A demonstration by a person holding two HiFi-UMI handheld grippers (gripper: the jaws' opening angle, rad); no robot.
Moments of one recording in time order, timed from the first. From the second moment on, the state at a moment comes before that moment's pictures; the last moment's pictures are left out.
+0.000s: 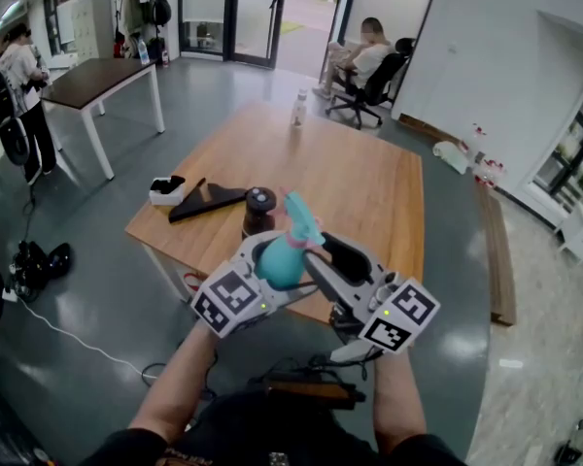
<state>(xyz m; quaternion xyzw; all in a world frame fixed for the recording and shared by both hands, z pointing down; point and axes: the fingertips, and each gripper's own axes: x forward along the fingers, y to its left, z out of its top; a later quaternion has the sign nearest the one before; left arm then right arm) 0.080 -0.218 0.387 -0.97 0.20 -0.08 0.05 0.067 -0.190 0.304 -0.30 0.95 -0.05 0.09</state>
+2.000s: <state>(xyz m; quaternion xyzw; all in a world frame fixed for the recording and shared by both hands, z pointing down) 0.080 -0.219 0.396 -0.97 0.21 -0.11 0.03 0.072 -0.188 0.309 -0.28 0.96 -0.05 0.06</state>
